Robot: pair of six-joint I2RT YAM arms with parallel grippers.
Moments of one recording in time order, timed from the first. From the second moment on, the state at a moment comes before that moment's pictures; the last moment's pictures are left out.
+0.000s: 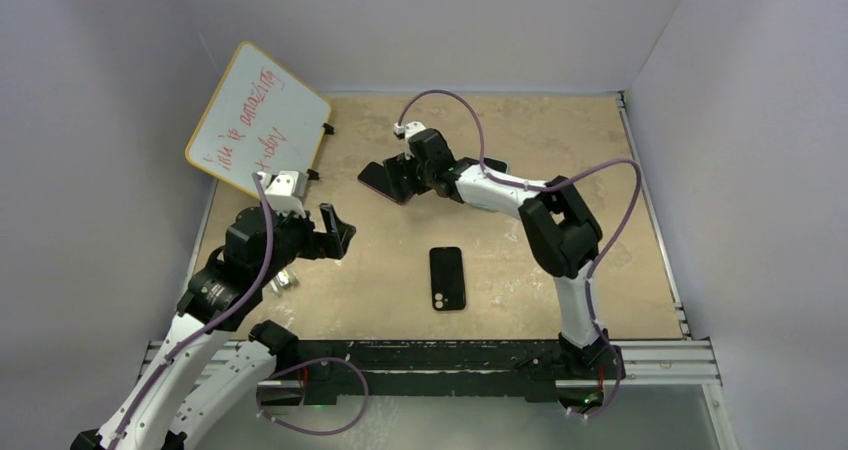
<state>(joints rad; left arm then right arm) -0.49 0.59 0.81 -0.65 -0.05 -0.38 0.71 2.04 1.46 -0.14 0.03 0.20</state>
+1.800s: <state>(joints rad) -0.49 0.63 0.81 -0.65 -0.09 -0.38 0.72 1.62 0.85 -0.21 0.26 0.60</state>
